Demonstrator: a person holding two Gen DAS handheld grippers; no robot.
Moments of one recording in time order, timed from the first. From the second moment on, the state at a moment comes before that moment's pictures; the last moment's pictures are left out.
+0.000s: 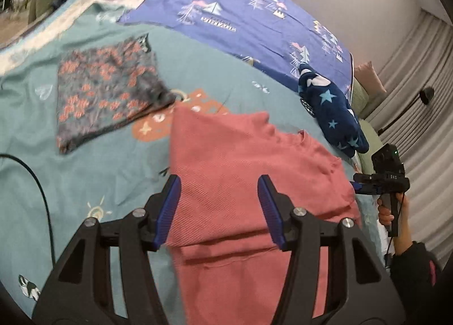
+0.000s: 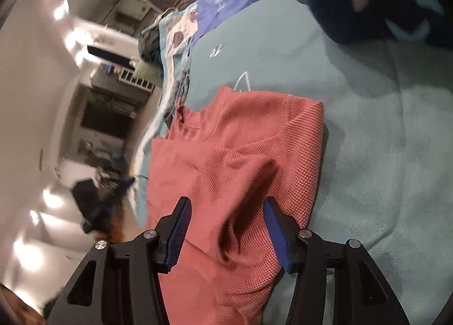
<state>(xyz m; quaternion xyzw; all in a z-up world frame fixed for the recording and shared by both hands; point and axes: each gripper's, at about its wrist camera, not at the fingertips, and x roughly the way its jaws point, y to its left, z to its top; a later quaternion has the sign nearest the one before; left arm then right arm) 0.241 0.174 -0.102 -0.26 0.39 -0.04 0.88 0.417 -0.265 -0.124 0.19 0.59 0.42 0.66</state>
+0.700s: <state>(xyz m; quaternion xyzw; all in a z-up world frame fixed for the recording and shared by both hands) 0.258 0.185 -0.136 -0.27 0.43 -0.06 0.86 0.399 -0.267 -0.113 0.11 0.58 0.36 0.72</state>
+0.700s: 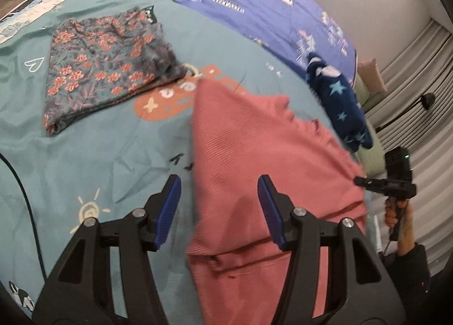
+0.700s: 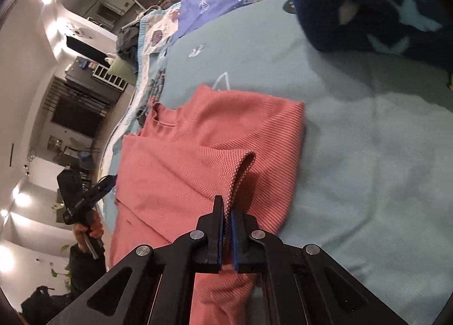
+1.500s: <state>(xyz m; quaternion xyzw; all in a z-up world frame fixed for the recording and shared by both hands) 0.309 0.183 -0.129 -0.33 0.37 -0.16 0.85 0.371 -0.252 -0.057 0.05 0.49 0.36 0.79</state>
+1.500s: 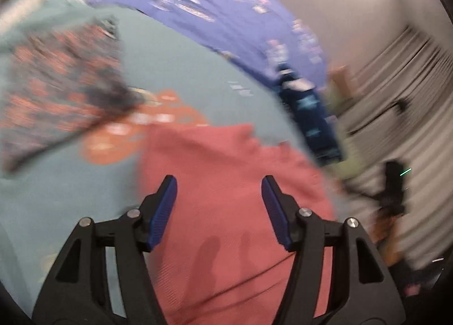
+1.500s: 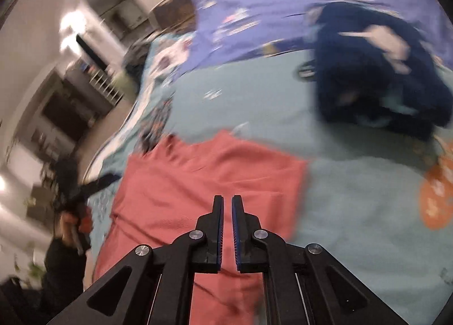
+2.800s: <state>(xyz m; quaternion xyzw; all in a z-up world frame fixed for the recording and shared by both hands) 0.322 0.118 -0.110 -0.26 0.40 -0.27 0.84 0.349 -0.122 -0.107 -0.20 0.44 0.27 0.83</state>
